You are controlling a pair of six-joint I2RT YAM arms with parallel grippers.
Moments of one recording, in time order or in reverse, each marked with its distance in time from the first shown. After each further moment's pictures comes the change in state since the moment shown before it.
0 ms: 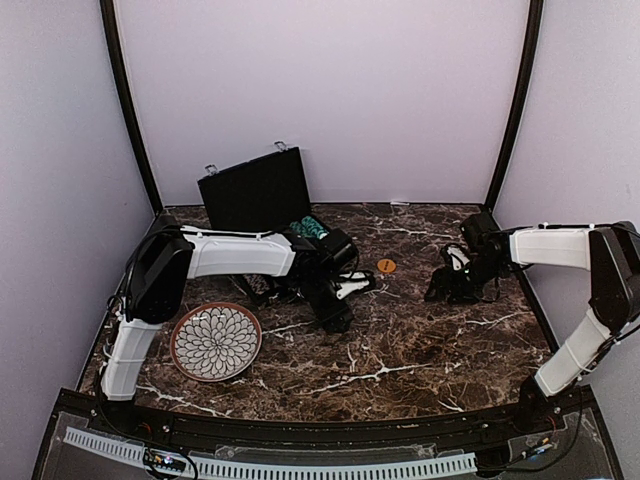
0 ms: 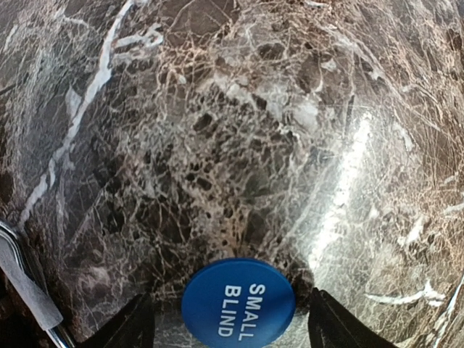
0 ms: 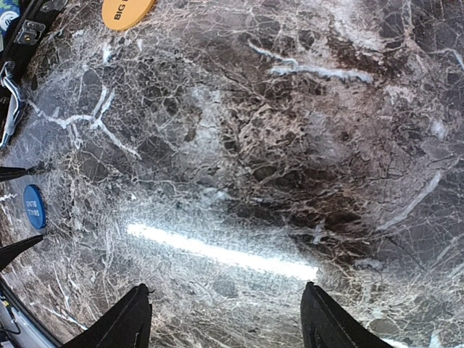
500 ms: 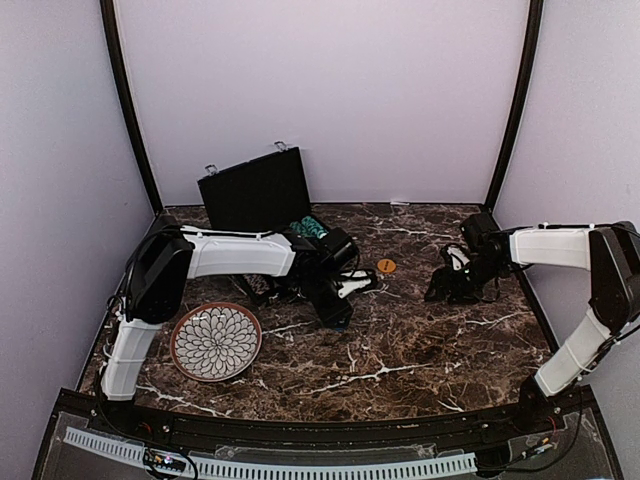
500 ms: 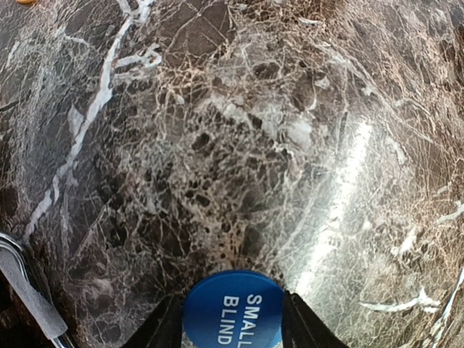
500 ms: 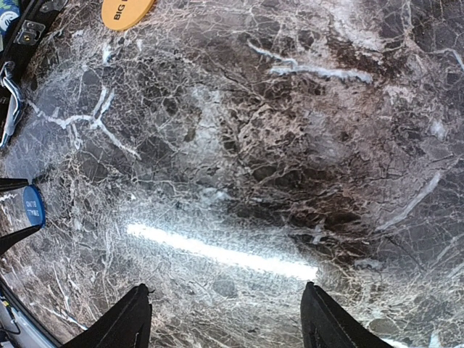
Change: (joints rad) left arm 0.000 0.000 0.000 0.025 0.012 0.006; right arm 0.000 0.000 0.000 0.000 0.001 0.000
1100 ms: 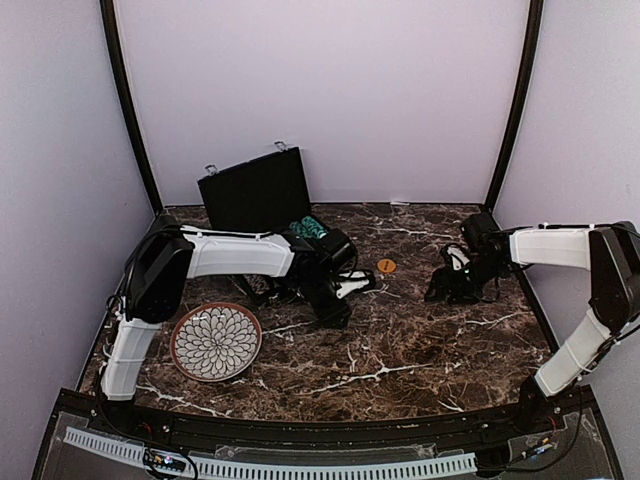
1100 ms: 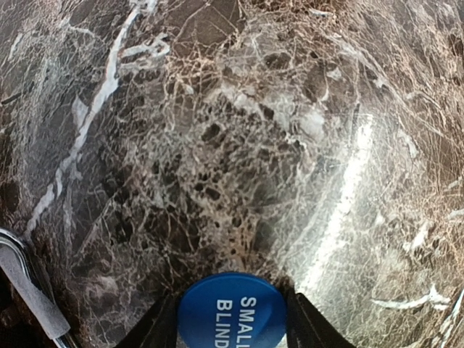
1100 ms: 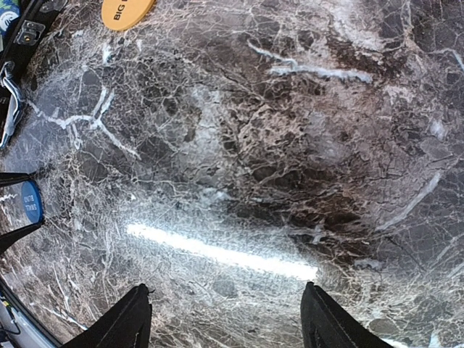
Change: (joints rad) left arm 0.005 -0.002 -0.018 0.013 -0.008 0.001; right arm 0.000 0.000 0.000 0.000 0.000 0.000
